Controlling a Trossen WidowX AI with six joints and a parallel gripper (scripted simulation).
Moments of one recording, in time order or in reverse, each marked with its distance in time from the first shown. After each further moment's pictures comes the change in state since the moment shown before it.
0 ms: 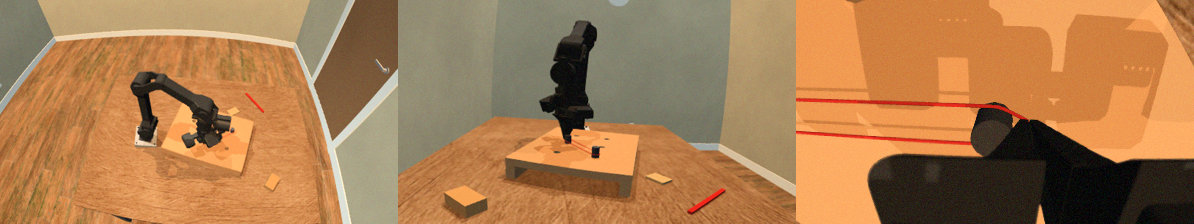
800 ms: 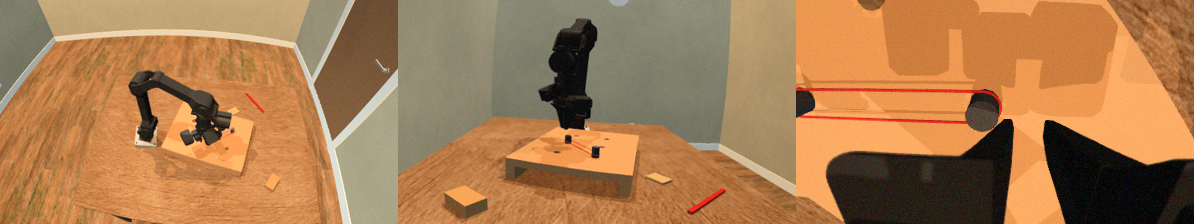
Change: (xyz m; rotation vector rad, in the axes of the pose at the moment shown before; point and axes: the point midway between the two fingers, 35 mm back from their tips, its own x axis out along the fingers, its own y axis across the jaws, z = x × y) arm -0.028 -0.006 0.002 0.008 0.003 -0.016
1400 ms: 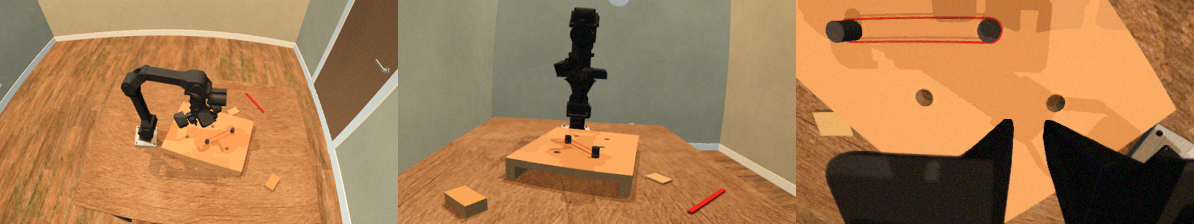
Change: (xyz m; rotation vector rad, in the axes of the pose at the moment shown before) arm -0.073 -0.003 -0.043 -0.014 0.004 0.015
